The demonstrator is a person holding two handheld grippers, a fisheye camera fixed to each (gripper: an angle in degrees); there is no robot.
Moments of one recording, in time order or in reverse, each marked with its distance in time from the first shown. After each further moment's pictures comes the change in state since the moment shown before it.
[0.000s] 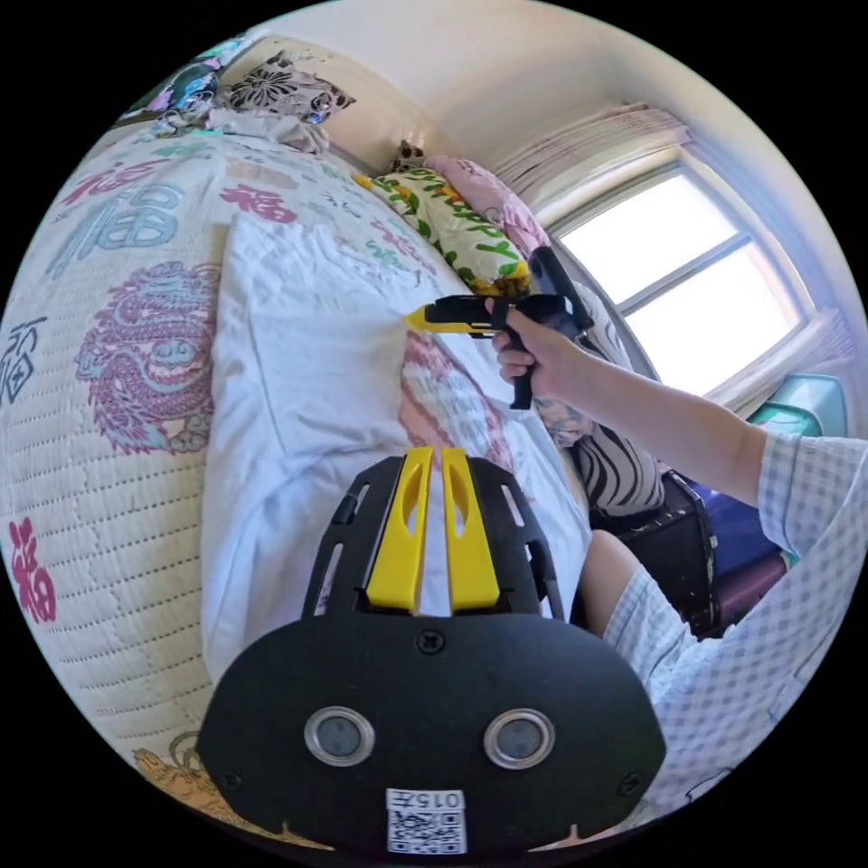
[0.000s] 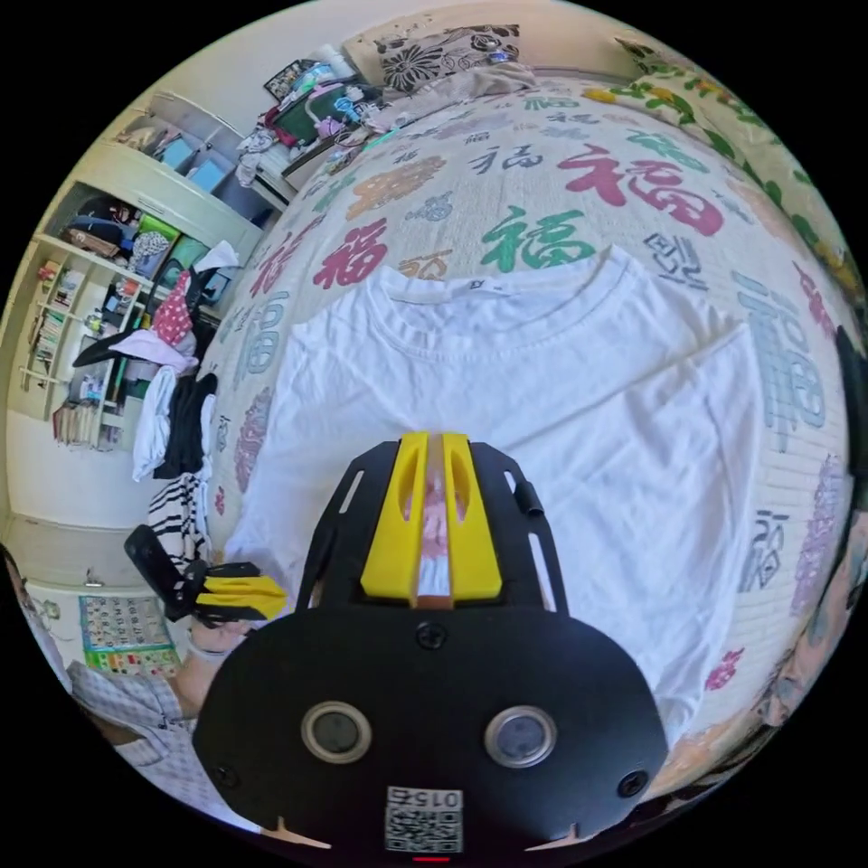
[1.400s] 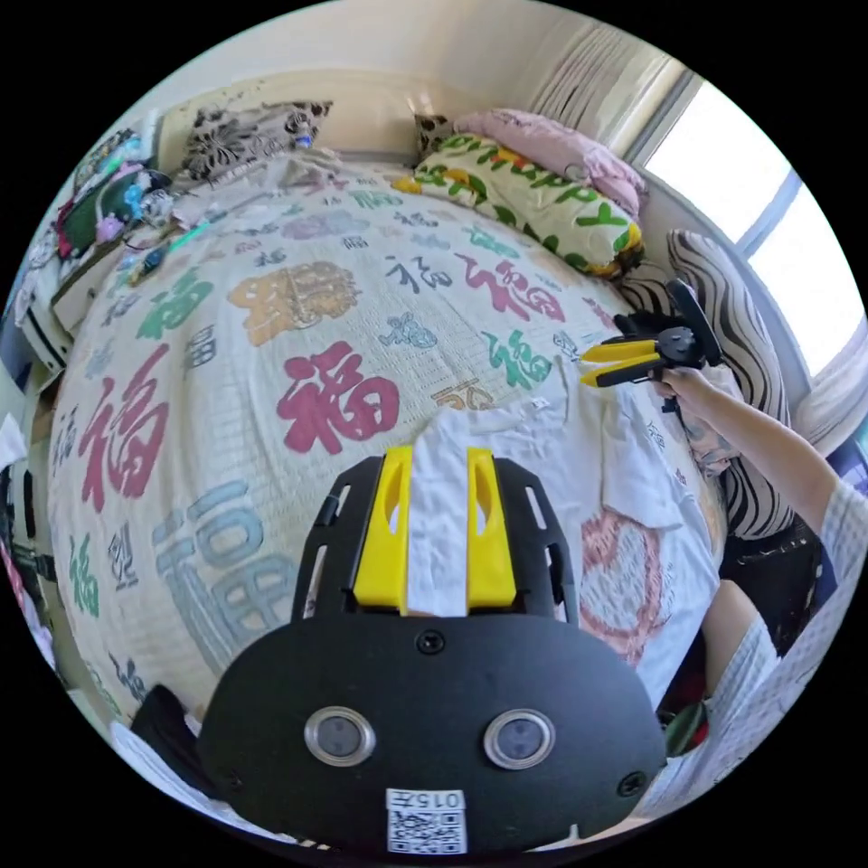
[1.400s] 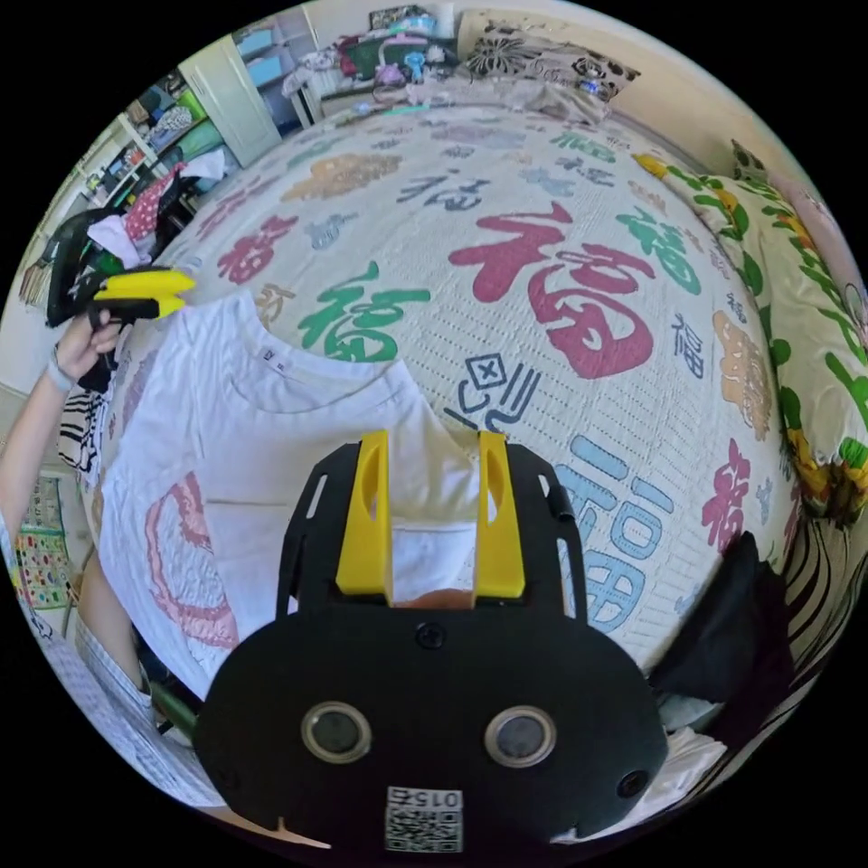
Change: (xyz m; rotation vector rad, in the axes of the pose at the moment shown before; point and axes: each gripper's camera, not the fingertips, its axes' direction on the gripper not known) left arm -0.074 -0.349 0.233 -0.270 -0.496 0.146; right arm 0.131 -0.057 -0.161 -0.127 0.258 -0.347
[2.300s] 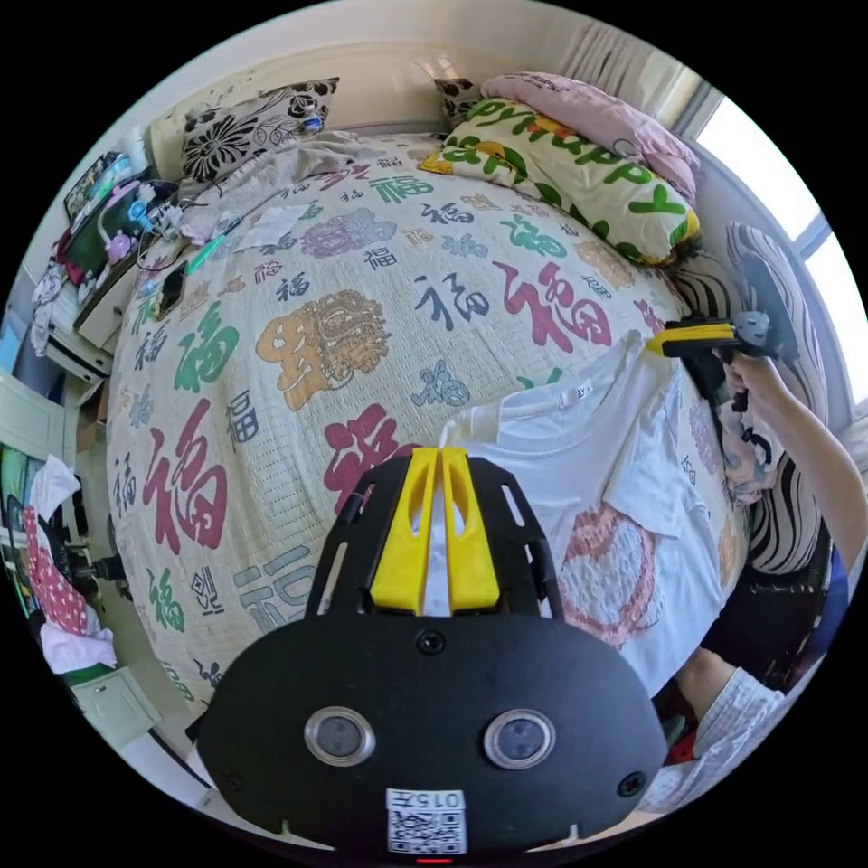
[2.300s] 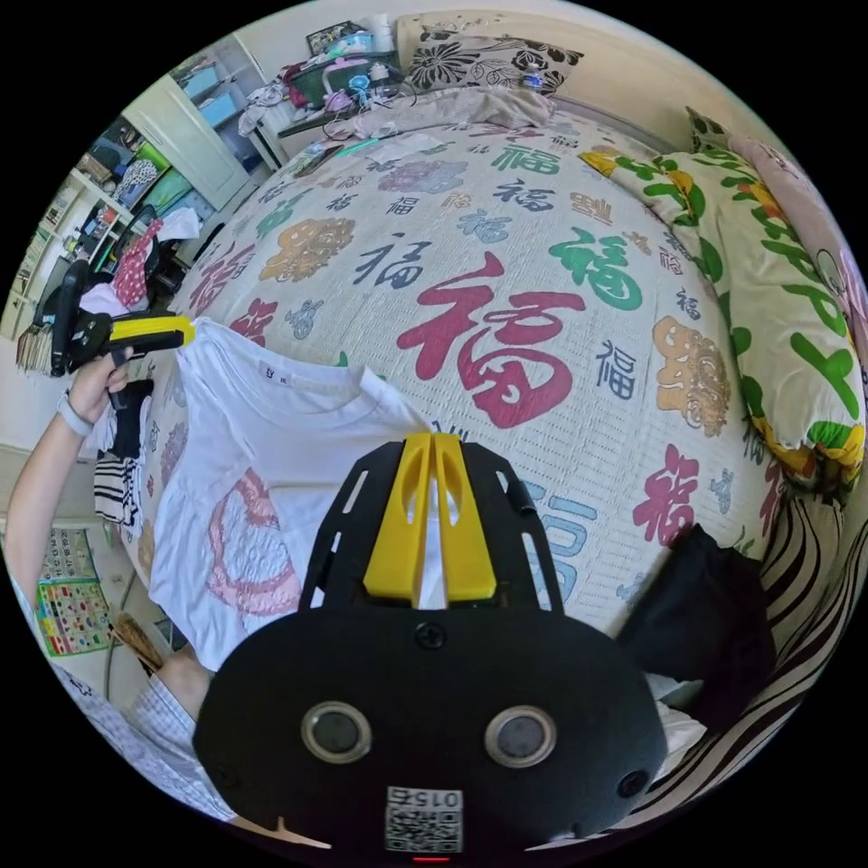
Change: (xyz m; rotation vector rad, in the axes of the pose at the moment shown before) left arm 0.051 -0.104 0.001 -0.106 -0.192 -0.014; right arm 0.072 0.039 -0.093 0.010 -0.039 0.123
